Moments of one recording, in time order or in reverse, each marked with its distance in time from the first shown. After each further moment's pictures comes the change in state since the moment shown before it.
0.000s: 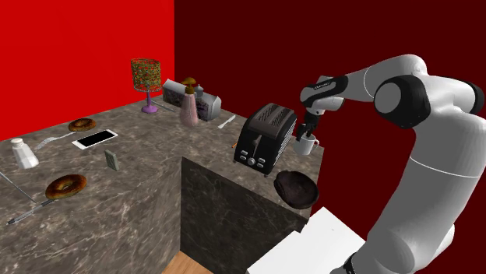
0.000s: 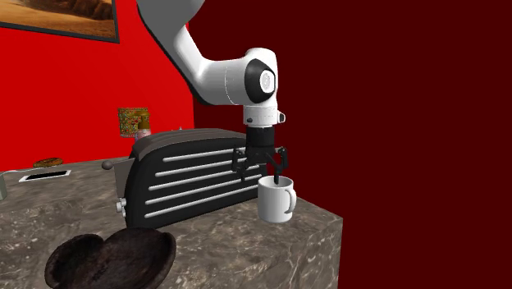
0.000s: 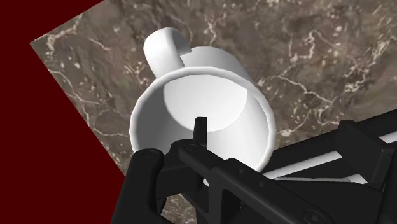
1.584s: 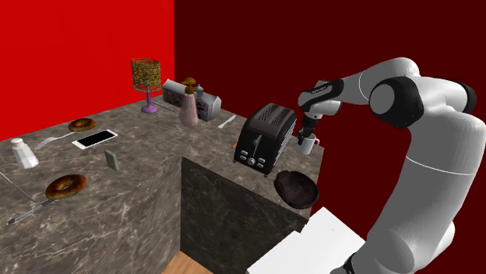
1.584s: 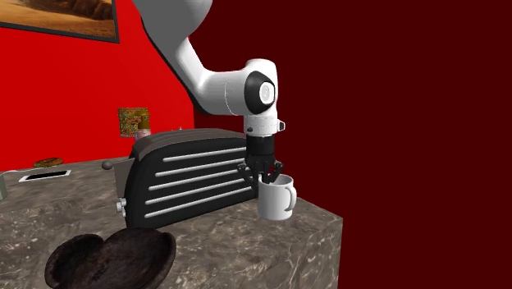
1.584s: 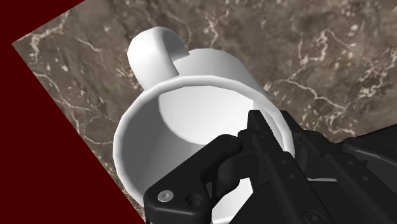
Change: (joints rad) arm -0.005 0.035 0.006 -0.015 0.017 0.047 -0.011
